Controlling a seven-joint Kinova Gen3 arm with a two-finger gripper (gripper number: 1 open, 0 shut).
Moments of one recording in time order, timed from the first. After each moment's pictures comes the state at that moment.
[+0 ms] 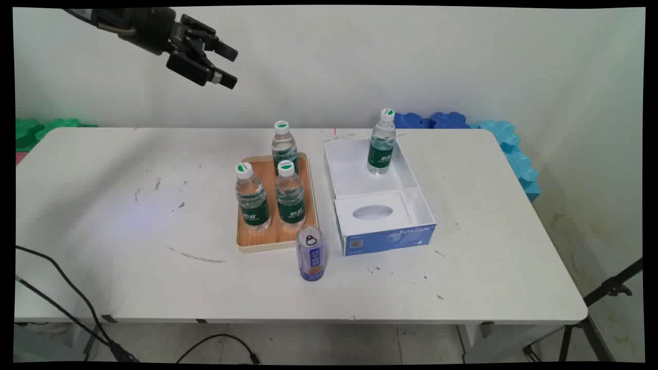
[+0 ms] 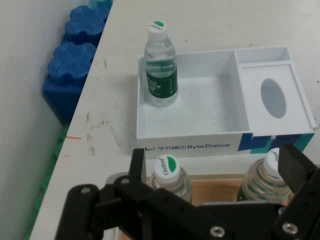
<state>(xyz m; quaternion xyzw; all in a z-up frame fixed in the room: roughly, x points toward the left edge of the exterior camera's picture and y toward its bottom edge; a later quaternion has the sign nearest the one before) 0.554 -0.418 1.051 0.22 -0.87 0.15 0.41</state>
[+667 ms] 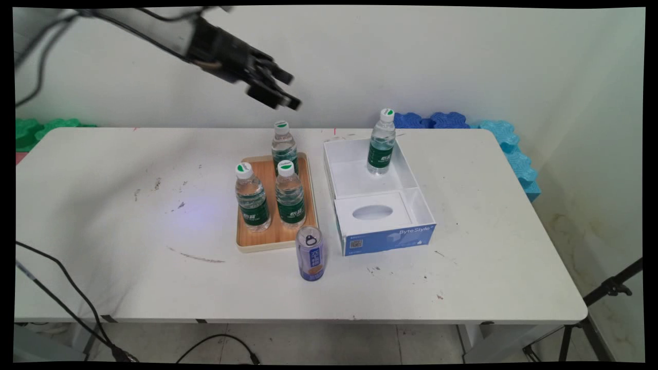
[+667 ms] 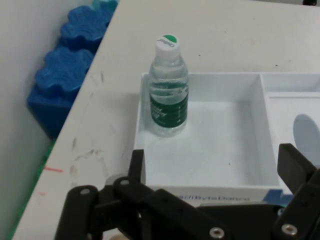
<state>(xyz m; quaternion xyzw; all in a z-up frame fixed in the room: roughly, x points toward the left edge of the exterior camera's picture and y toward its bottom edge) 0.463 -0.473 0.984 0.25 -0.86 0.15 0.41</state>
